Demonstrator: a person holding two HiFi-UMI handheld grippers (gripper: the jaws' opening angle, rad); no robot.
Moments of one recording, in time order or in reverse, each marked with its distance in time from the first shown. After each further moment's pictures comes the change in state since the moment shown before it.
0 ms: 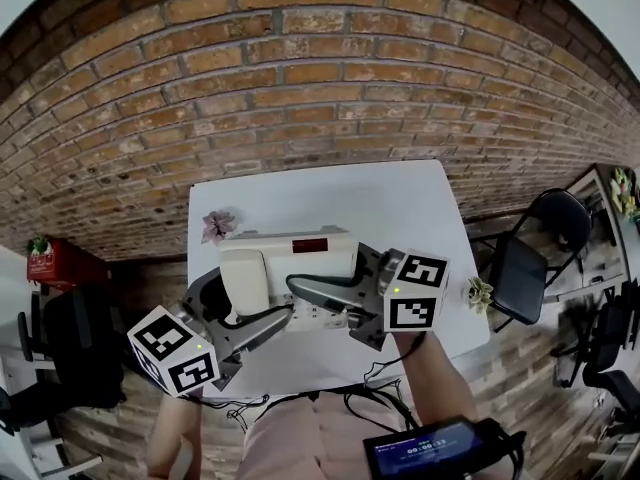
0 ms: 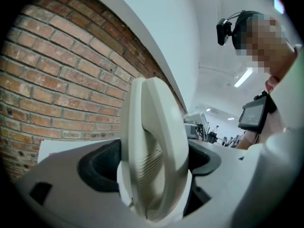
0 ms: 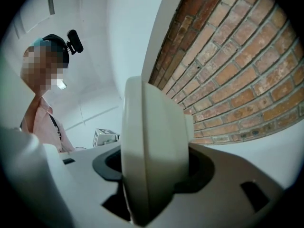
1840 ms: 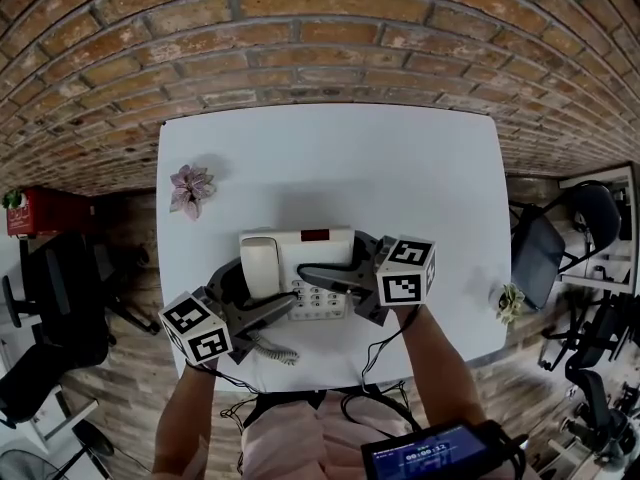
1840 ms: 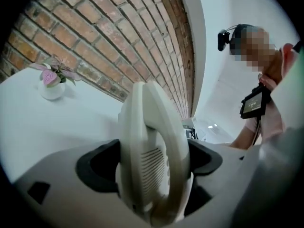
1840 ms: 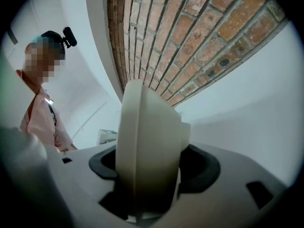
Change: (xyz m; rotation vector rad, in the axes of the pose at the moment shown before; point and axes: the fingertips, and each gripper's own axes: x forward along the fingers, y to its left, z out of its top) left arm 0.078 0.110 -0.174 -0.344 0.023 -0.023; right arm 0.010 -0.167 -0.176 0.298 0.204 0.011
